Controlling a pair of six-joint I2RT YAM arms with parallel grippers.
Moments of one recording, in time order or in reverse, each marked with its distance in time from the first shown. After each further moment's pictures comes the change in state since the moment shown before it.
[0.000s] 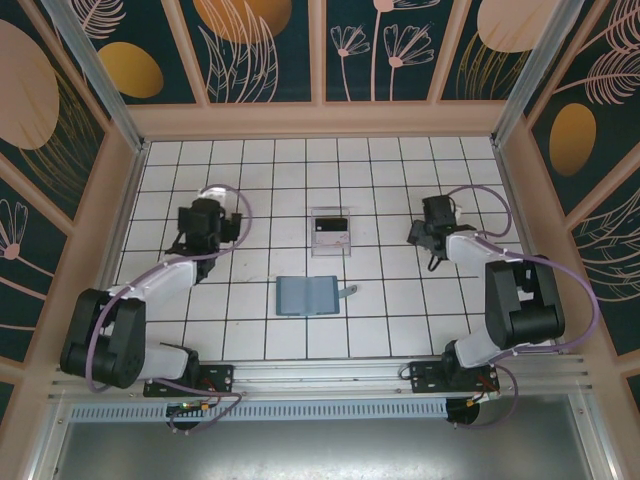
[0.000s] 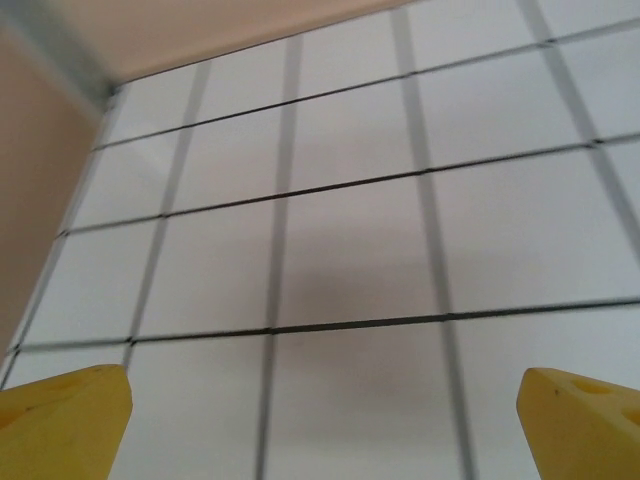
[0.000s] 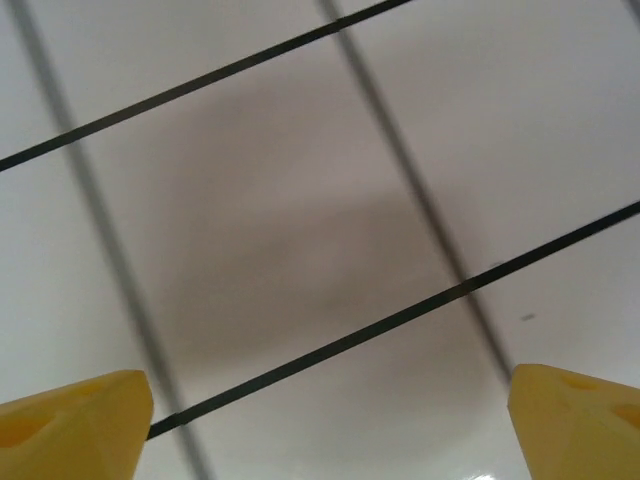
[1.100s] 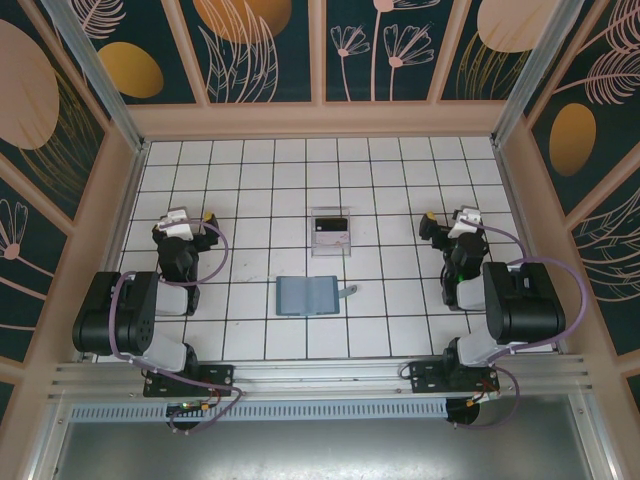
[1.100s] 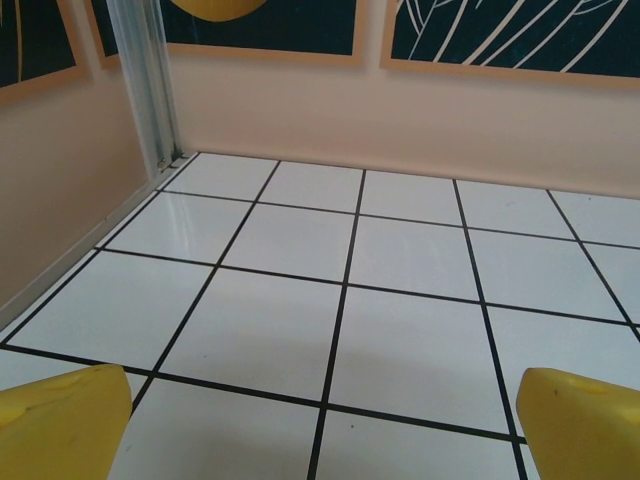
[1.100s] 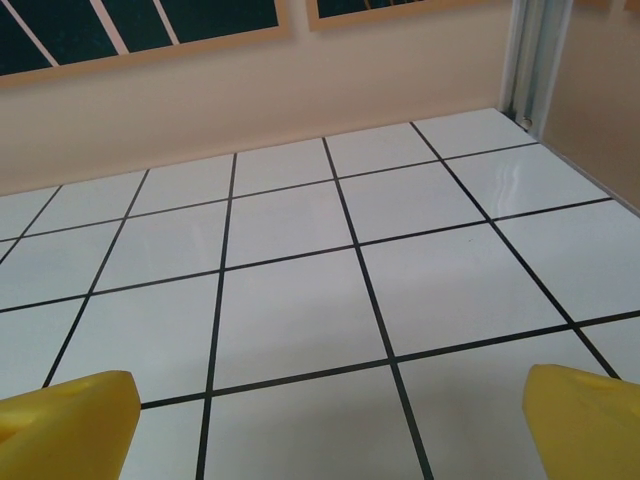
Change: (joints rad) left arm 0.222 0.169 -0.364 0.942 0.244 -0.118; right arm -0.161 0.016 -0.510 1.365 -0.256 -0.309
